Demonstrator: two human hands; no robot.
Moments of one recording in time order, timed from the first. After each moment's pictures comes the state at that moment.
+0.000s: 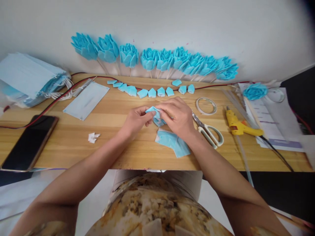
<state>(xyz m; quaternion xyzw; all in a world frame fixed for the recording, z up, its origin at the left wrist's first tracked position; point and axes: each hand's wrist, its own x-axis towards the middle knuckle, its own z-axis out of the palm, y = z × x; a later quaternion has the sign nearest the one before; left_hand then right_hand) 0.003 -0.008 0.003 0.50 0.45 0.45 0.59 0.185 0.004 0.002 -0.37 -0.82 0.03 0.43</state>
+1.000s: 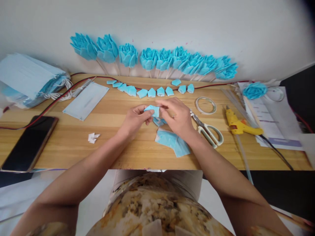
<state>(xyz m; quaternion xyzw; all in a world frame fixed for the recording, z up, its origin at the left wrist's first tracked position) 0.002 -0.006 -0.001 0.47 0.42 0.48 0.61 0.184 0.004 0.001 -0.39 -0.79 0.15 0.46</state>
